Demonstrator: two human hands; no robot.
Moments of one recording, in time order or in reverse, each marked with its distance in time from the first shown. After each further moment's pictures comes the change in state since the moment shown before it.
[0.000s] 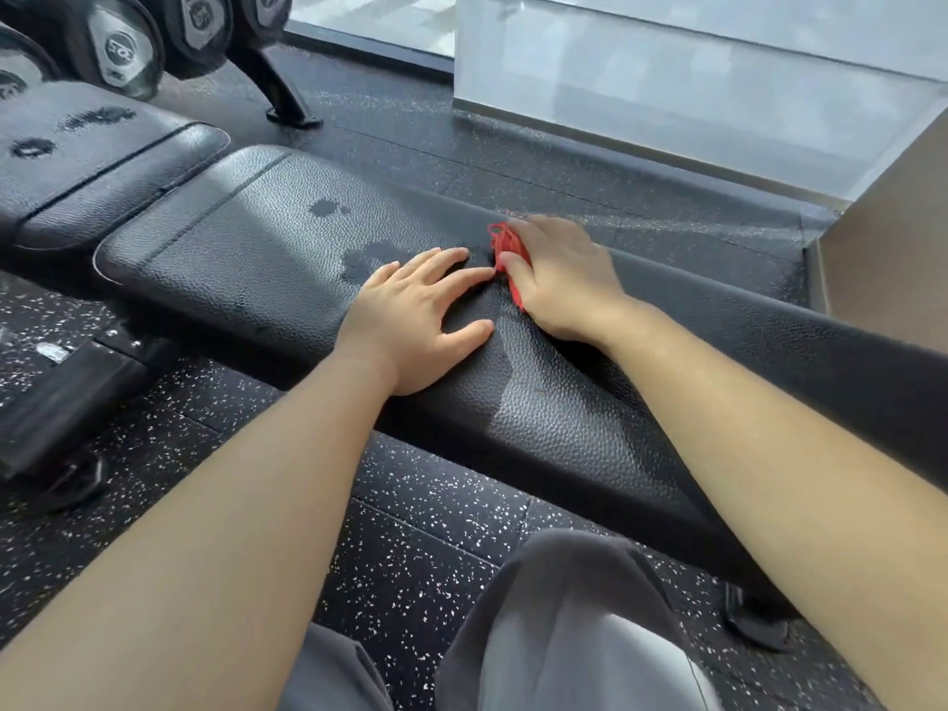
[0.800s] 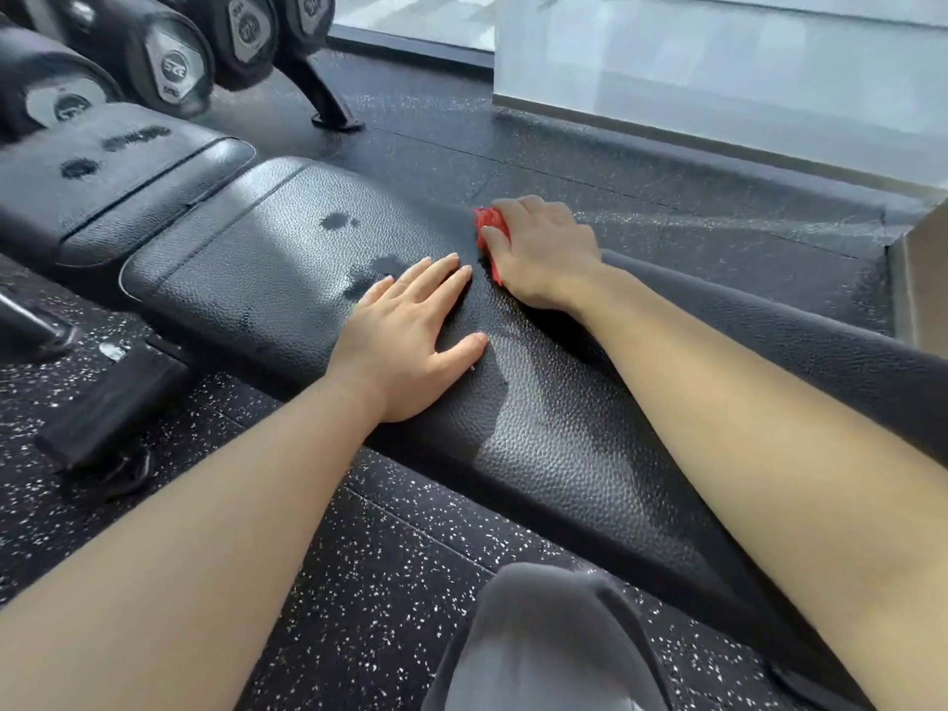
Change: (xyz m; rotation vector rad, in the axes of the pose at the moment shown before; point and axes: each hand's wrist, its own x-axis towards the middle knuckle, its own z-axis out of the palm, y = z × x) left_hand 0.003 0.000 0.000 0.054 -0.031 -0.111; right_hand 0.056 -0.006 0.007 0.036 -0.060 -0.008
